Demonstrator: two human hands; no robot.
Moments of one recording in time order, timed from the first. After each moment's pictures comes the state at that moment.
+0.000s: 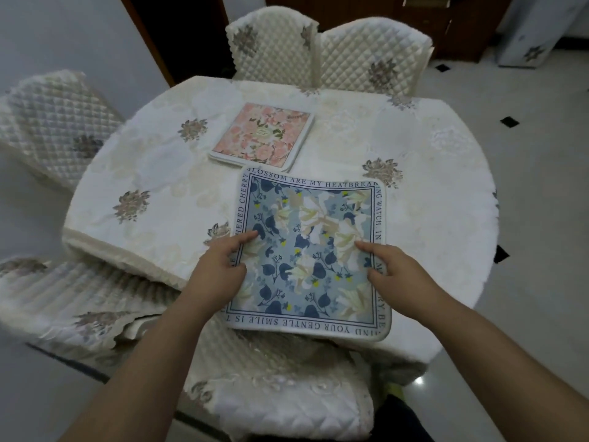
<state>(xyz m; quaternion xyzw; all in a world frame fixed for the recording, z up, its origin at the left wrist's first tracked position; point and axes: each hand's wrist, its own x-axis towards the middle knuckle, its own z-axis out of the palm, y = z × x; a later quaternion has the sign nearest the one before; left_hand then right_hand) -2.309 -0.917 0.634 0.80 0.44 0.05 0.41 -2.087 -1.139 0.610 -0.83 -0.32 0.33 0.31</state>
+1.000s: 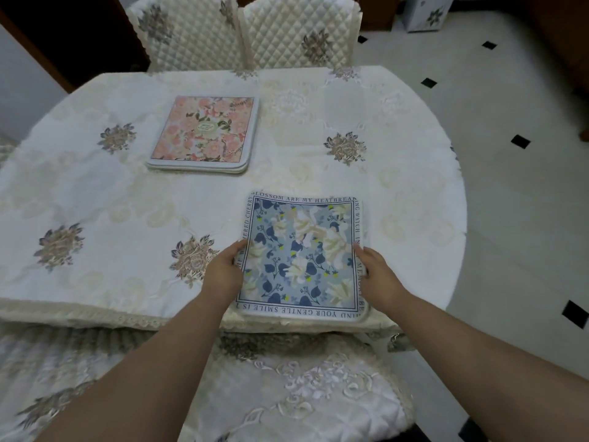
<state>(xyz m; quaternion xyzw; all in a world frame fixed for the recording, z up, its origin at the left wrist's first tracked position) -2.267 -0.830 0.478 0.79 0.42 -0.02 0.45 -2.121 -1.124 0.461 -0.88 -0.17 0.32 0.31</state>
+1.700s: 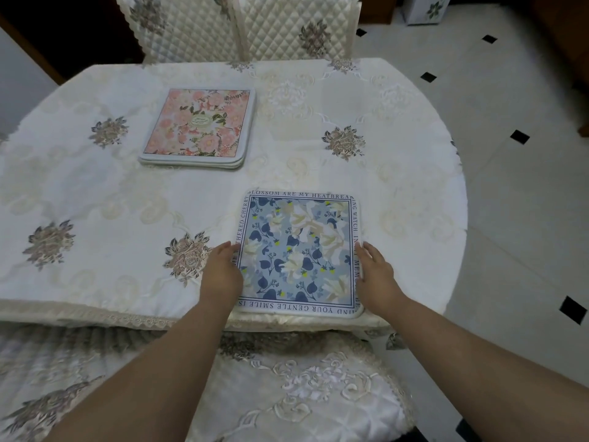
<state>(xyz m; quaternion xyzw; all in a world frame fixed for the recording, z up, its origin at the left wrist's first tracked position) -2.269 -0.838 0.451 0.86 0.39 0.00 0.33 -2.126 -1.126 0.435 -0.91 -0.20 0.26 0.24</state>
